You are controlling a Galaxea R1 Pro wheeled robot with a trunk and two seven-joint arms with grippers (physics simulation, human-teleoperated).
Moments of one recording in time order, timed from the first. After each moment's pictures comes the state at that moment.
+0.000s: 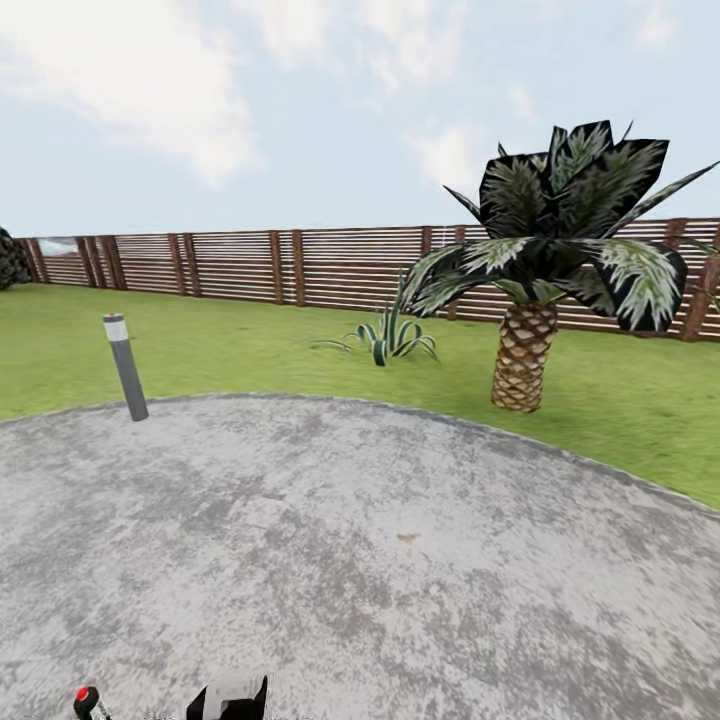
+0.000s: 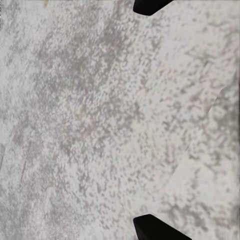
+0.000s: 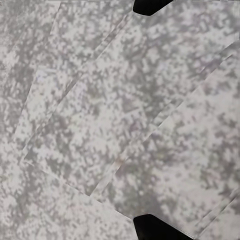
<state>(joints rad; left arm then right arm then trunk) -0.25 -0.03 0.01 -0.36 0.06 -0.43 0.00 0.00 0.00 -0.03 -0.65 -0.01 -0.02 0.00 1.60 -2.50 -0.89</state>
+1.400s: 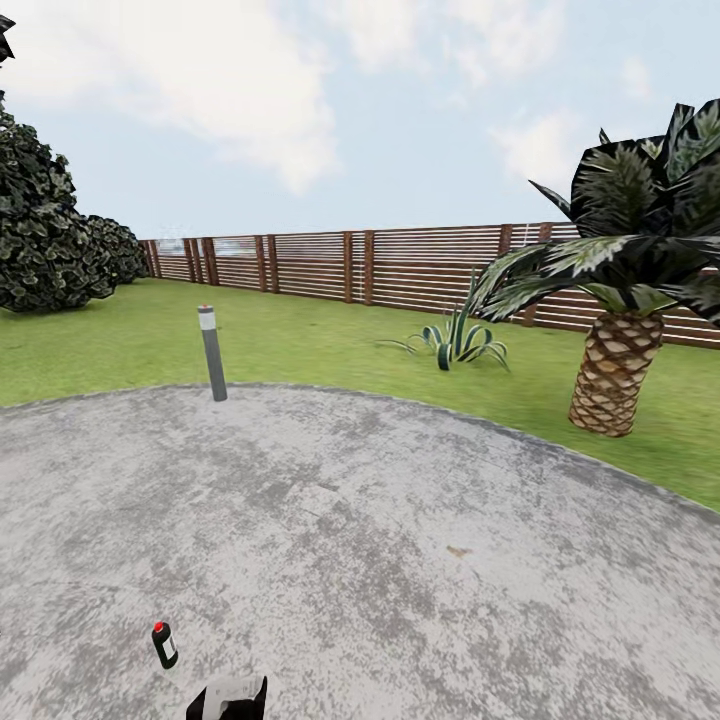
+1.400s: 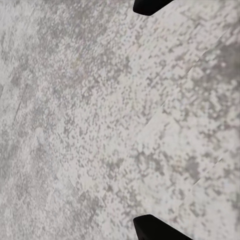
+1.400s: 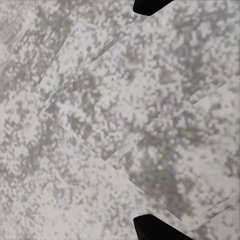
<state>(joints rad) -0.24 -0.03 0.01 -0.36 0.06 -0.43 0.00 0.00 -0.01 -0.03 -0.65 -0.01 -0.03 0.00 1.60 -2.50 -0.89</state>
